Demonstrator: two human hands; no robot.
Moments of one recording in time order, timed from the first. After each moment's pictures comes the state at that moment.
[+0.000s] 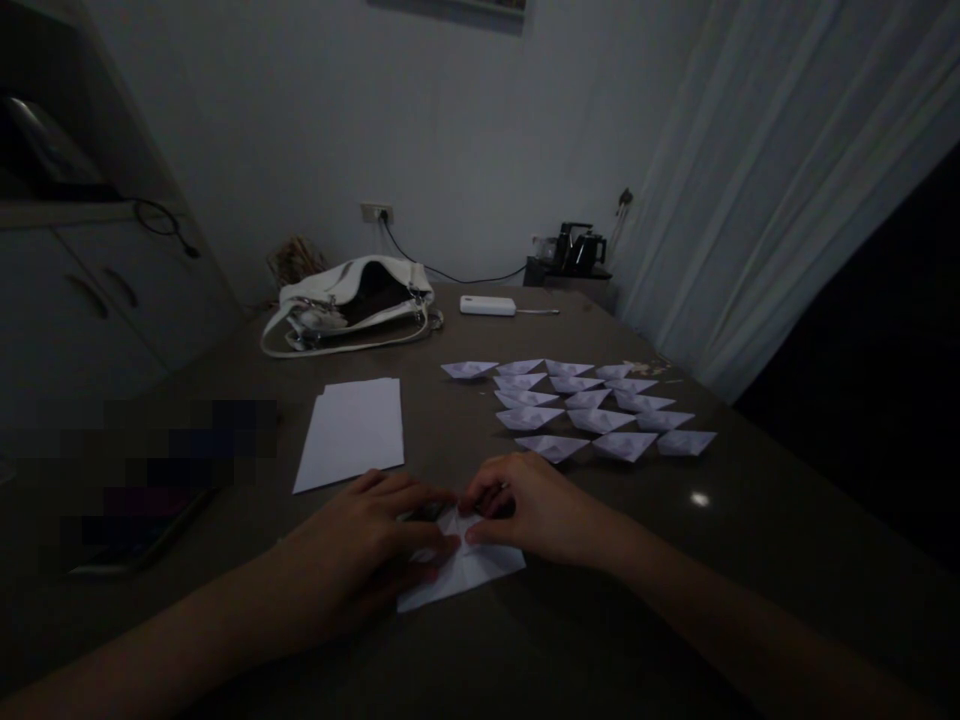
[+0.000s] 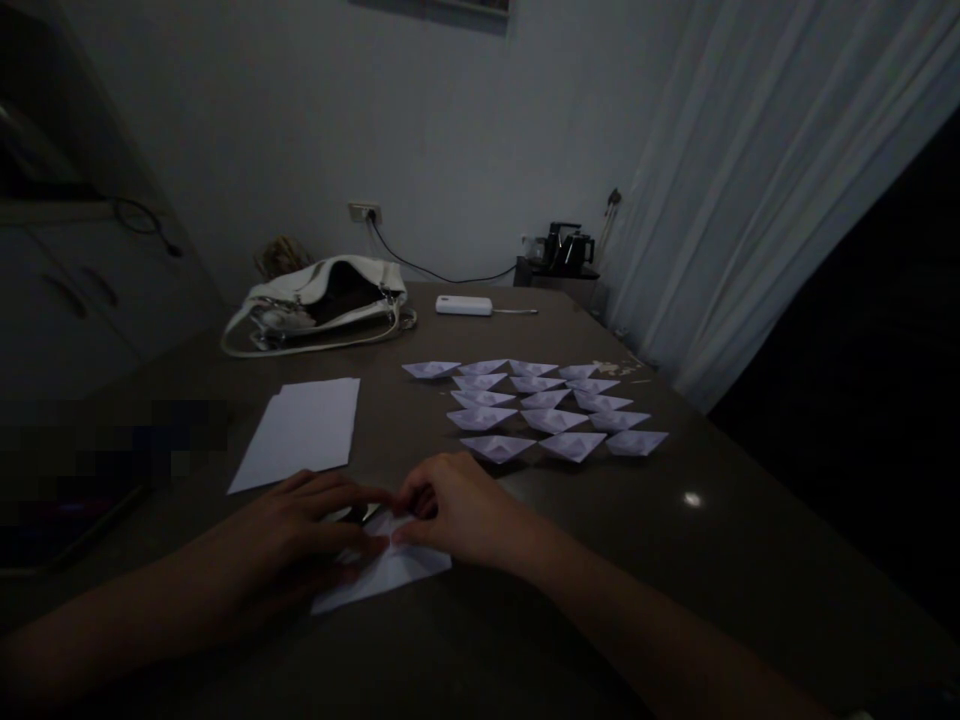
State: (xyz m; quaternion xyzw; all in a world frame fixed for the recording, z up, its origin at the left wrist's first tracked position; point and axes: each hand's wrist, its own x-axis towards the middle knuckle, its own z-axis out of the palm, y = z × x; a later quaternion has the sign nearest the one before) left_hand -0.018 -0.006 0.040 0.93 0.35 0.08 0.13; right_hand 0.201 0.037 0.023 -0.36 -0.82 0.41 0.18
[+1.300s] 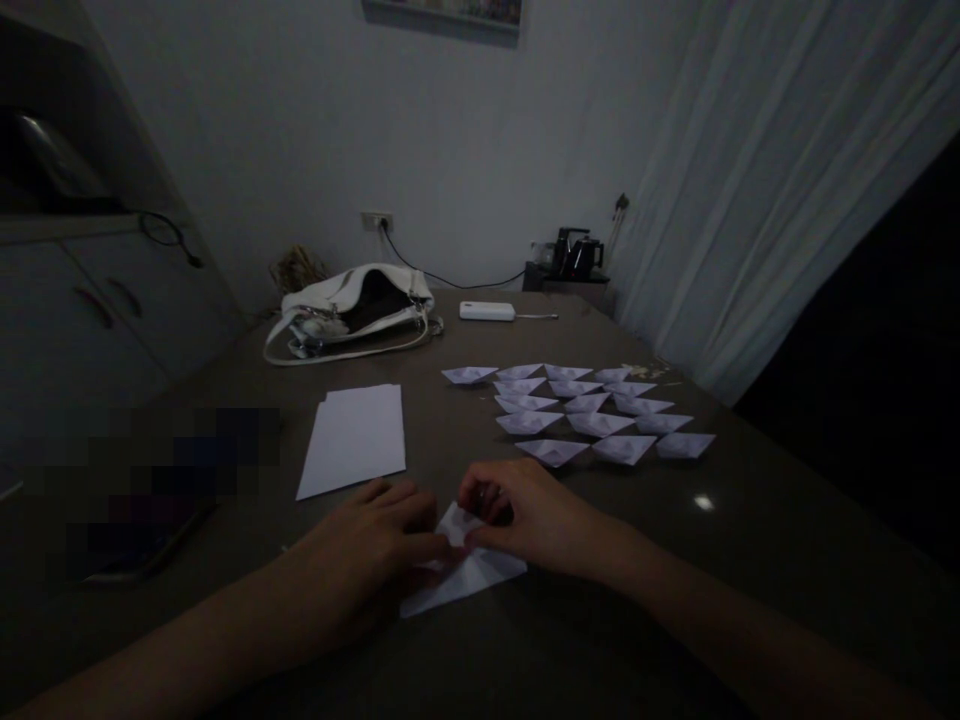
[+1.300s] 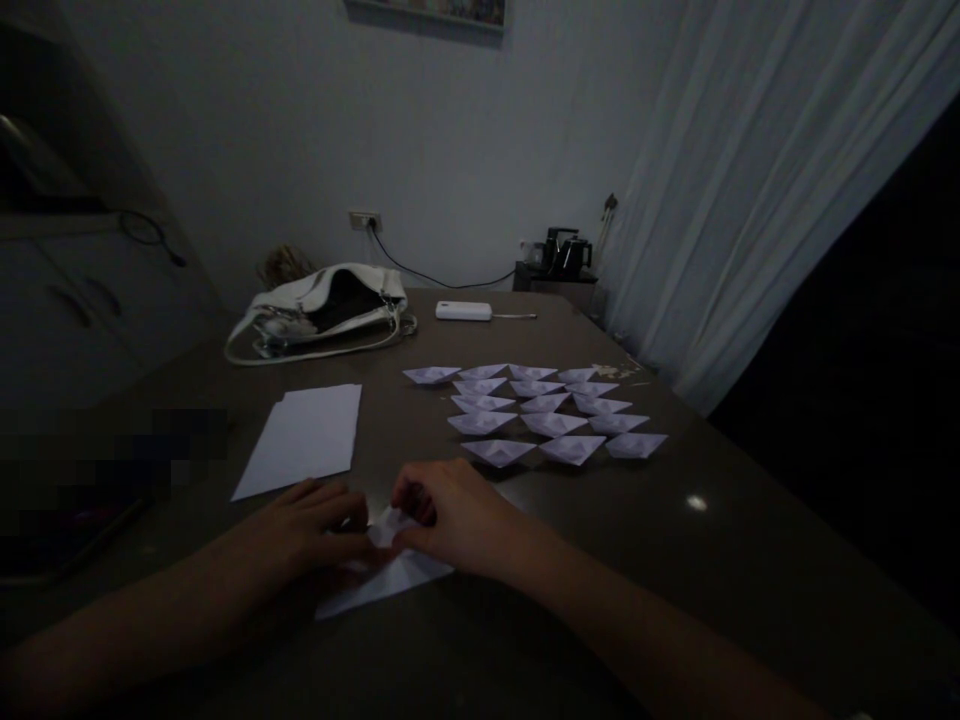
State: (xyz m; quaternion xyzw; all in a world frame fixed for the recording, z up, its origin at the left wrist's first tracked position) left_hand -0.015 -0.010 0.039 0.92 0.36 0.05 0.13; right_hand 0.198 0.035 0.025 -0.34 -0.85 0.35 0.21
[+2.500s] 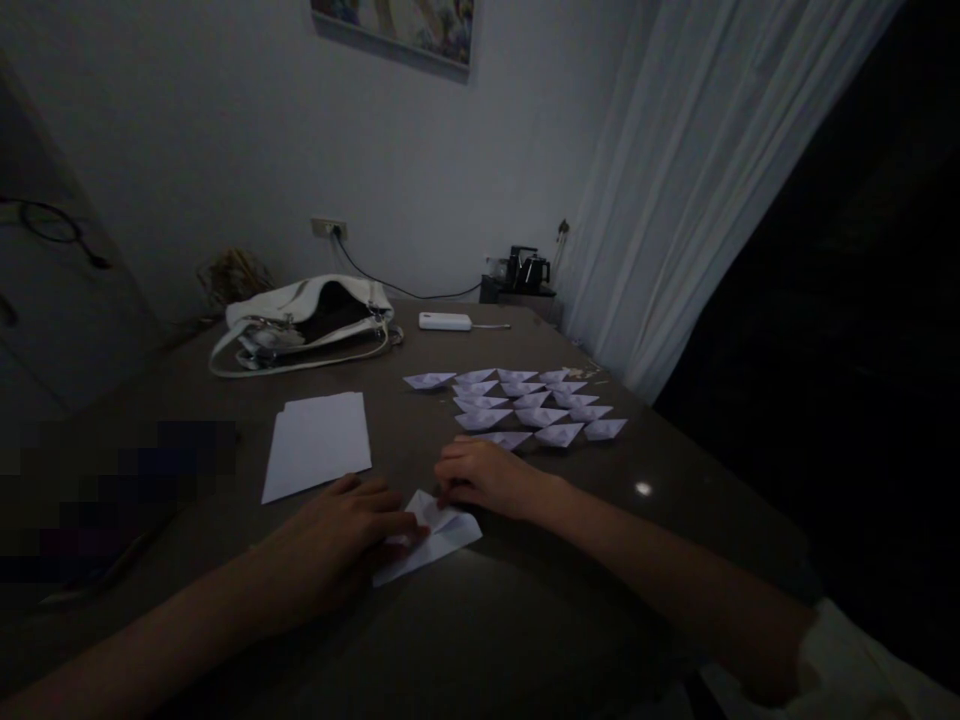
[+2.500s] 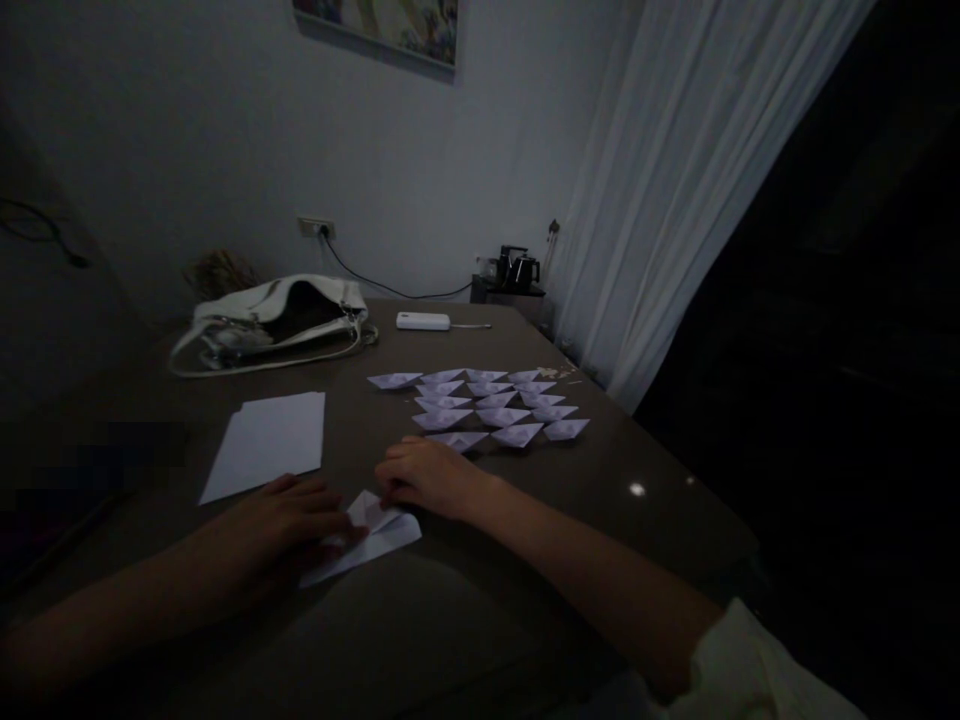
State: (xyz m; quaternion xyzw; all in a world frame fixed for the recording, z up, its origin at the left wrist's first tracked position) left_hand -0.019 -0.007 0.034 0.93 0.33 0.07 0.12; right_hand 0.208 0.053 0.027 -0.22 -0.96 0.09 0.14
